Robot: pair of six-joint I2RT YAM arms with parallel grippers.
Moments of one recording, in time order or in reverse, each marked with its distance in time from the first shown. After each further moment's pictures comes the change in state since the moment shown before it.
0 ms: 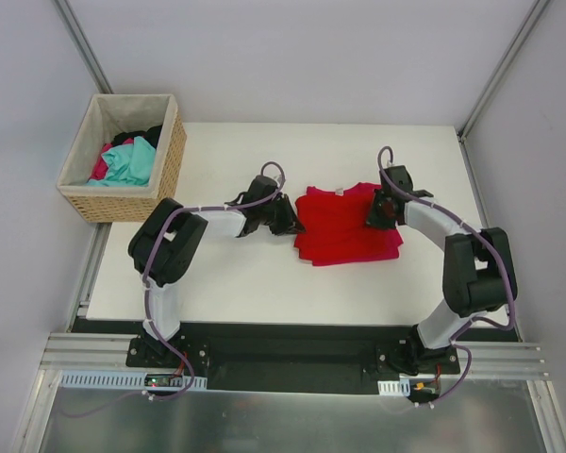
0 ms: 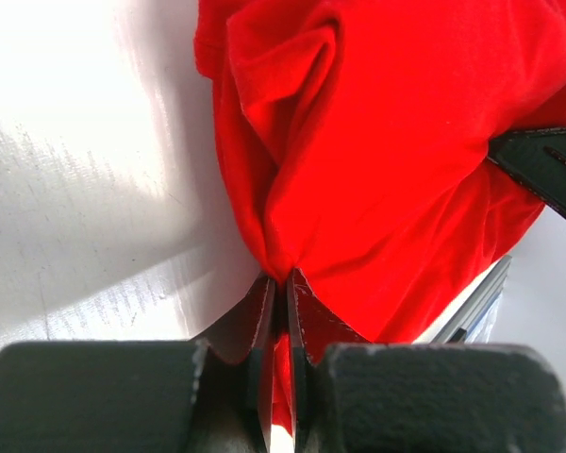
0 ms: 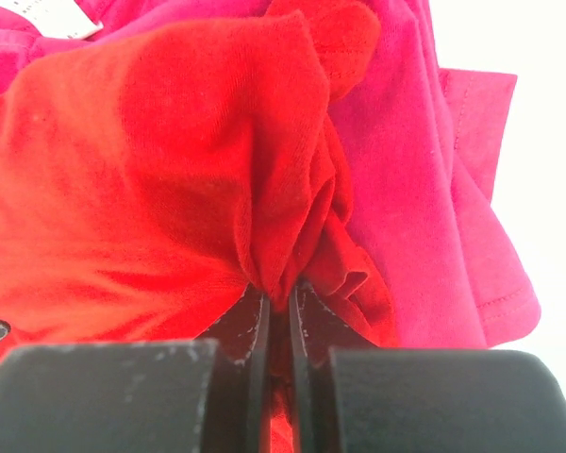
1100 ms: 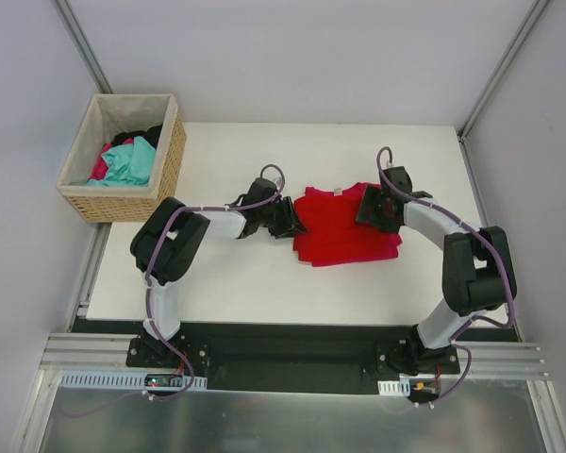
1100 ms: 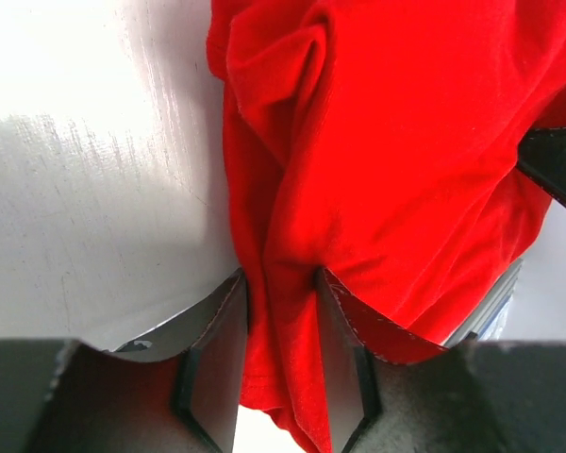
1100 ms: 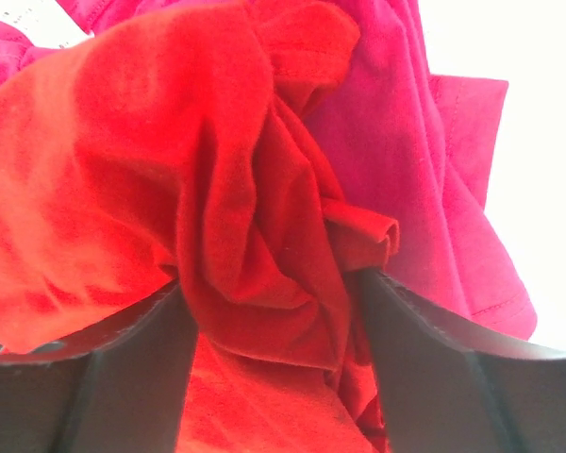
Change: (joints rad) left arm 0.001 0.018 -0.014 0.019 -0.008 0.010; right arm 0.002 0.003 -0.008 0.023 0.008 -0.003
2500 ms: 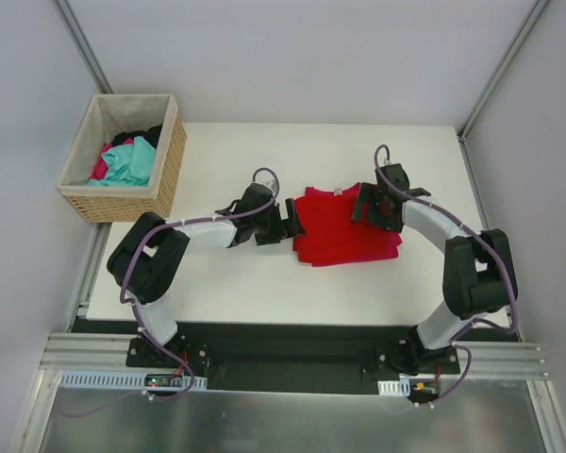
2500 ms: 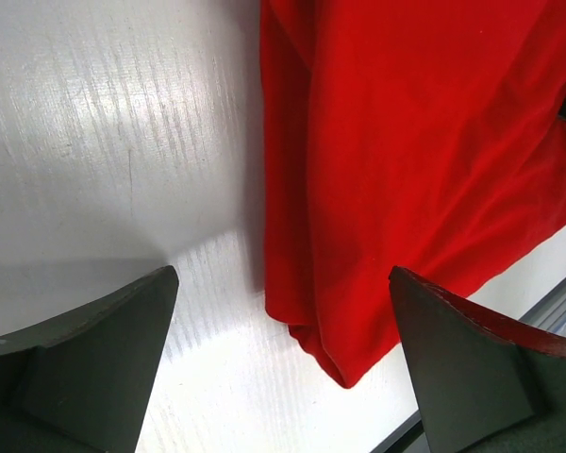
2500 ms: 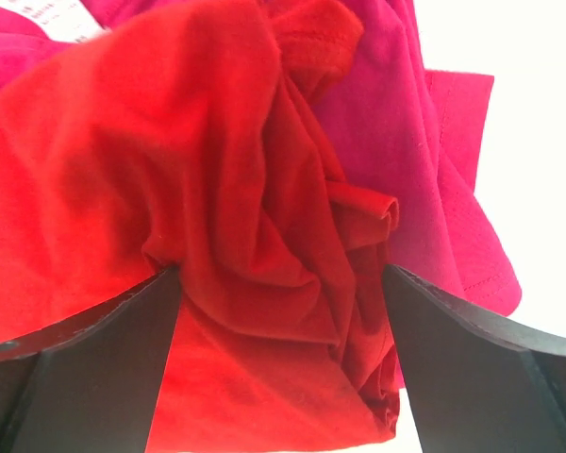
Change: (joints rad) left arm -0.034 -0.194 -0.113 -0.113 -0.158 0.088; right arm 0.034 -0.025 0.037 -0.065 0.052 0.000
